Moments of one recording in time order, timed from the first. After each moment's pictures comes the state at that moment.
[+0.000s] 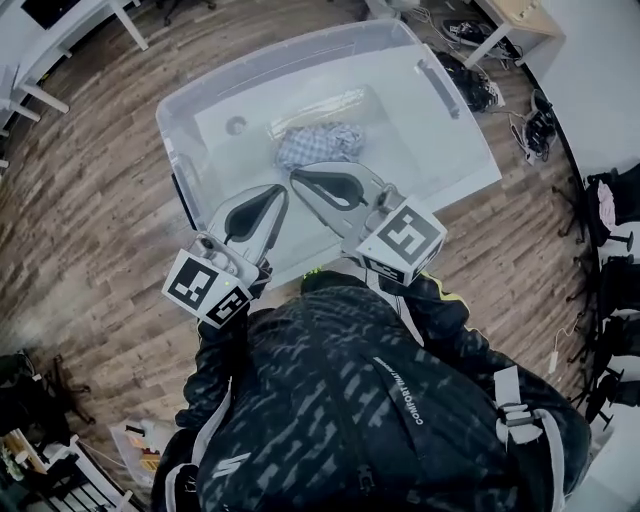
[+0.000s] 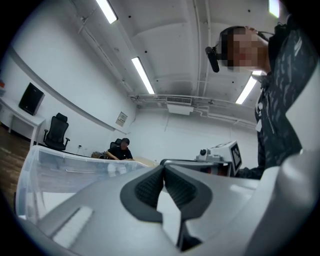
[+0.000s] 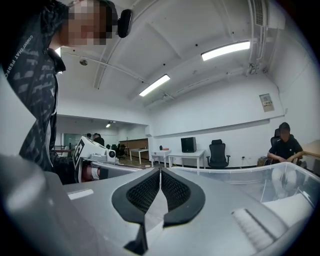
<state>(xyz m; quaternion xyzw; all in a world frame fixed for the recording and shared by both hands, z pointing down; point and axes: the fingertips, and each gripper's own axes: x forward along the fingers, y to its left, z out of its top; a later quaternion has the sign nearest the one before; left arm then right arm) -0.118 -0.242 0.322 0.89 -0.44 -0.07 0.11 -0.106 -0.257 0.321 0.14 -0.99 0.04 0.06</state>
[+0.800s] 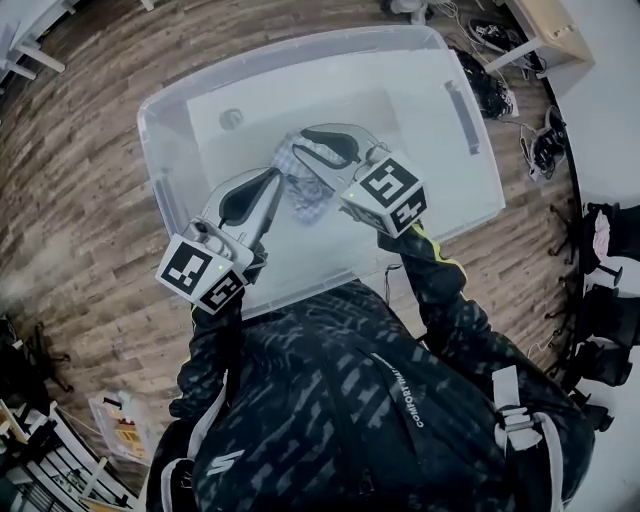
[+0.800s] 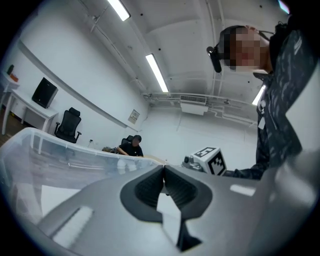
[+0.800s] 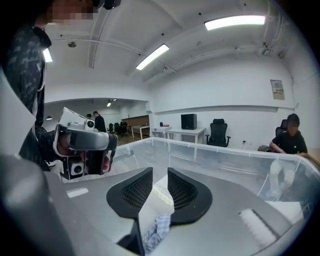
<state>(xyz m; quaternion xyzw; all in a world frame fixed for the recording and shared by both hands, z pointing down) -0.147 -0.341 0.362 0.85 -0.49 -0.08 0.16 -0.135 -0.400 0.420 0.11 -0.97 0.04 0.21</state>
